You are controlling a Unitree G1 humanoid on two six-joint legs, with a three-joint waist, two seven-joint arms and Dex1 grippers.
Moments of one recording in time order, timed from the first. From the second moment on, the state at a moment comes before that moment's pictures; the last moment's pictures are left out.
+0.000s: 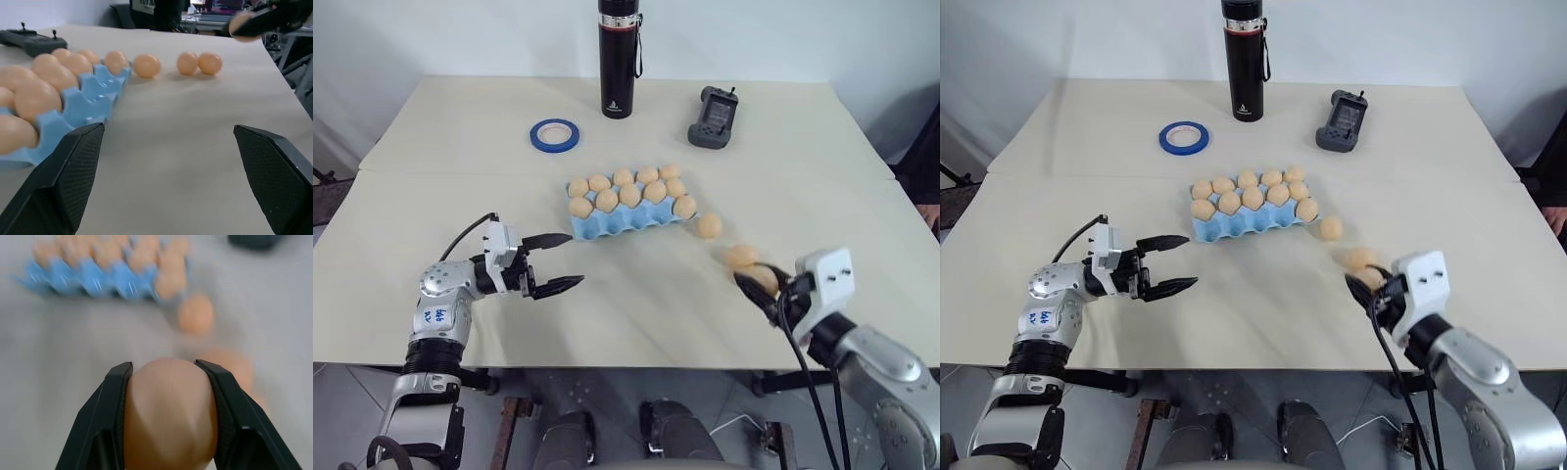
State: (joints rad) left arm -0.47 0.50 0.11 0.44 -0.41 -0.09 -1.28; right arm -0.03 -0.51 -0.27 -0.75 0.60 0.86 0.31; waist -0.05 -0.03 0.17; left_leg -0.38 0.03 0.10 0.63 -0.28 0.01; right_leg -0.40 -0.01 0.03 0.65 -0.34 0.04
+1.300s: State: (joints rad) left arm -0.30 0.53 0.18 0.17 -0.43 -0.03 -1.11; right arm -0.78 -0.19 0.10 0.36 0.13 0.35 0.38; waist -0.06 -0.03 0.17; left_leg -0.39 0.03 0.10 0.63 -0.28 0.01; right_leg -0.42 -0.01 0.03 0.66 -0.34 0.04
